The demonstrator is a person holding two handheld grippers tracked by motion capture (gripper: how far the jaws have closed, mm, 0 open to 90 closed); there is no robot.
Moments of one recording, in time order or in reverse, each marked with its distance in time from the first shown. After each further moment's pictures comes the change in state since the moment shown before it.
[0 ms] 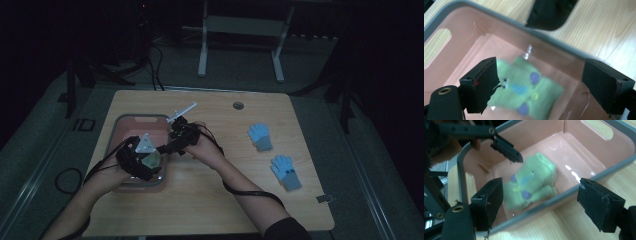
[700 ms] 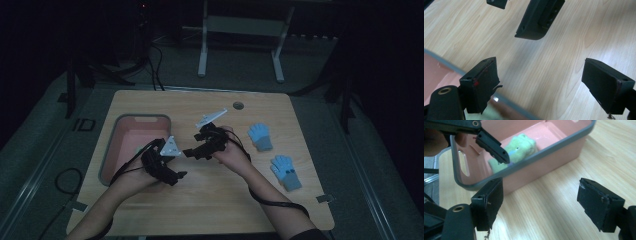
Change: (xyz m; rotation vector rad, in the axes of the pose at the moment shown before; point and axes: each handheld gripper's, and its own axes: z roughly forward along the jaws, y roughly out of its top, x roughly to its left) left arm -0.043 0.048 0.014 -0.070 -0.098 0.024; right arm -0.016 -0.051 -0.055 -0.036 -0.074 -0.018
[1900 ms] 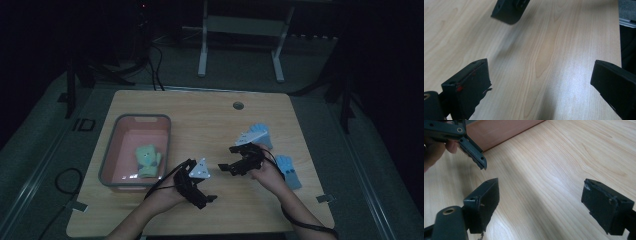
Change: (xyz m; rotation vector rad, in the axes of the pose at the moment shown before) left arm -0.062 0.007 0.073 -0.121 -0.203 0.037; right arm -0.028 -0.106 -0.052 -0.042 -0.090 0.028
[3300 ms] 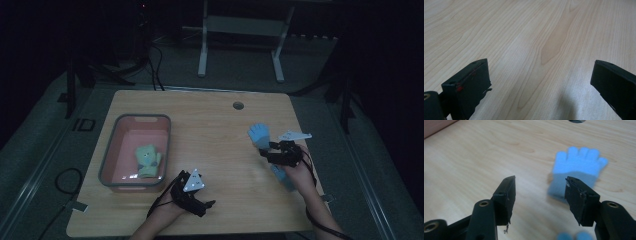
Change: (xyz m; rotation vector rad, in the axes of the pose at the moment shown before) left arm -0.016 -0.043 0.019 -0.096 0.118 -0.119; right arm -0.073 -0.065 -0.068 -0.086 -0.358 0.199
